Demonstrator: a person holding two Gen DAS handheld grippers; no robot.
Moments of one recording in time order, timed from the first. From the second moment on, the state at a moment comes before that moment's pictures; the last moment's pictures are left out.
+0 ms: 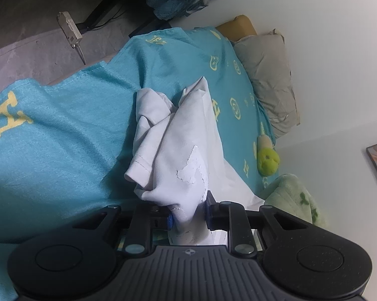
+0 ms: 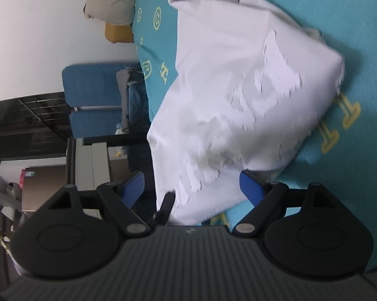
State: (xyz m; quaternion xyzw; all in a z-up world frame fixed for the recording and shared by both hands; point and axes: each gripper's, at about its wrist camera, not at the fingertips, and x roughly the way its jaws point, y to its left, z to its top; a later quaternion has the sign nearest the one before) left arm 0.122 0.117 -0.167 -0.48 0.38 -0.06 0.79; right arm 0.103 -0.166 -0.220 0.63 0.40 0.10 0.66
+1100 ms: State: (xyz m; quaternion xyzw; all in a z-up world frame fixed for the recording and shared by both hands) left arm 0.123 0.123 -0.166 -0.51 0.36 -0.07 0.78; right arm 0.081 -0.186 -0.235 0.64 0.35 -0.01 0.69
